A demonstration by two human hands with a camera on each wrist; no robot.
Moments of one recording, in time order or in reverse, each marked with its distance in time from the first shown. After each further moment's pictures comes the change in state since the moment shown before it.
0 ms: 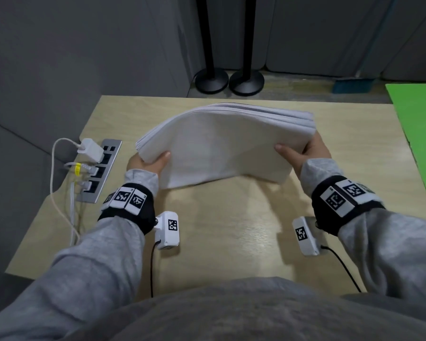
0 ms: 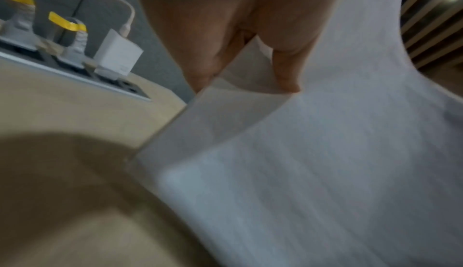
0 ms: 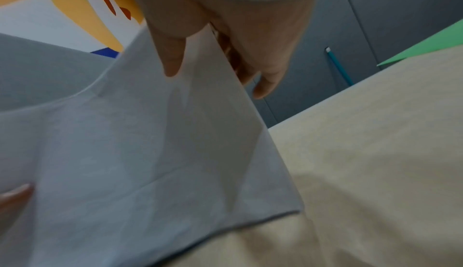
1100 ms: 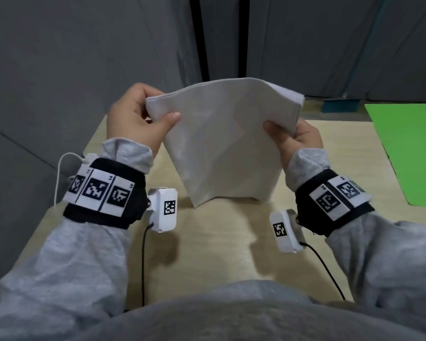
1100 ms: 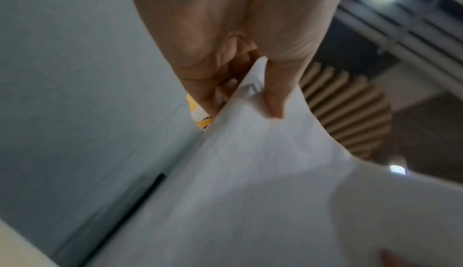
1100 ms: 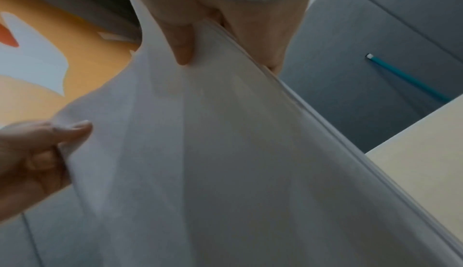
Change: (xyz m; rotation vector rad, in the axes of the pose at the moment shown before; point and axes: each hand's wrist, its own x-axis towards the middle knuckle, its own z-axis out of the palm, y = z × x) left_hand -0.049 0.106 -0.042 -0.110 -0.074 0.797; right_hand -0.034 -0.079 -0.006 0.345 -0.020 -0.213
